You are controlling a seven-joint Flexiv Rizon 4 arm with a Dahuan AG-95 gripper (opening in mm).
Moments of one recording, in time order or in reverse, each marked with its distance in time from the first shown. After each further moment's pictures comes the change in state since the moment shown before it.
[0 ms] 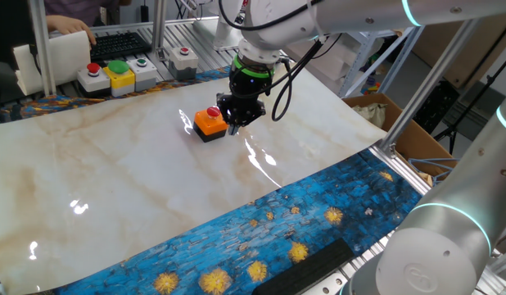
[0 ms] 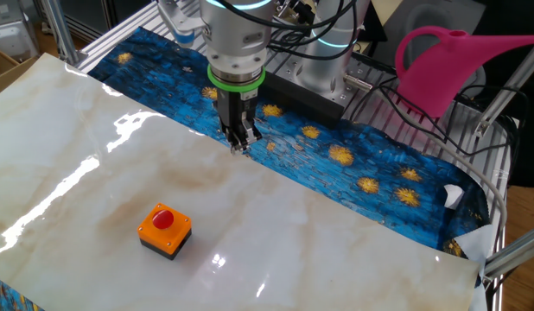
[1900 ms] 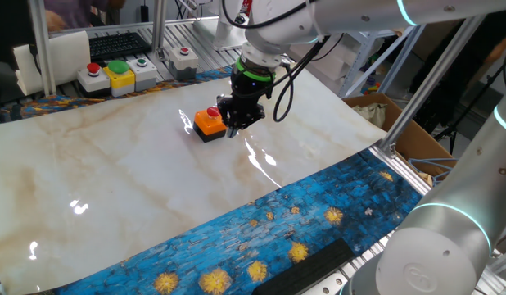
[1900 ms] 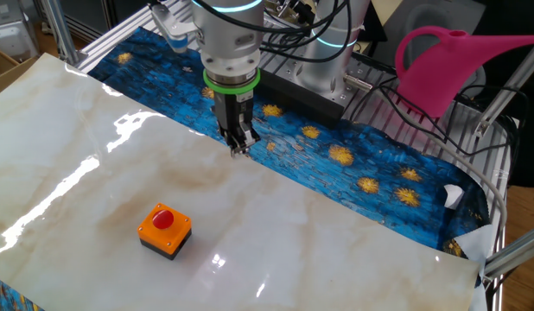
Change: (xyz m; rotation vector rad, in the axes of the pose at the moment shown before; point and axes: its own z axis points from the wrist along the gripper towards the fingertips) arm -0.002 0.002 0.005 -0.019 0.000 -0.006
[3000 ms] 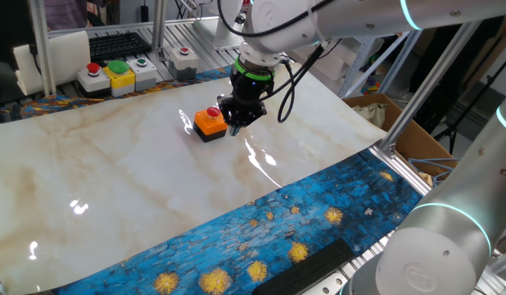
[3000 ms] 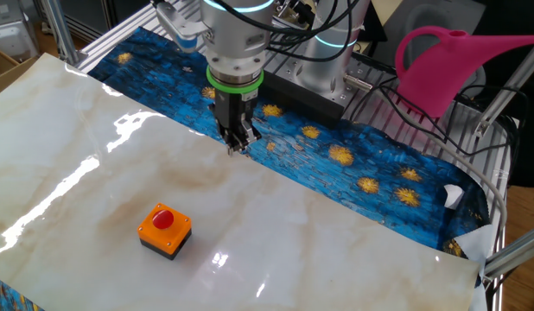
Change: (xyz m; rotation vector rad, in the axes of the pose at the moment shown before) arm -0.003 -0.007 0.000 0.030 -0.023 -0.102
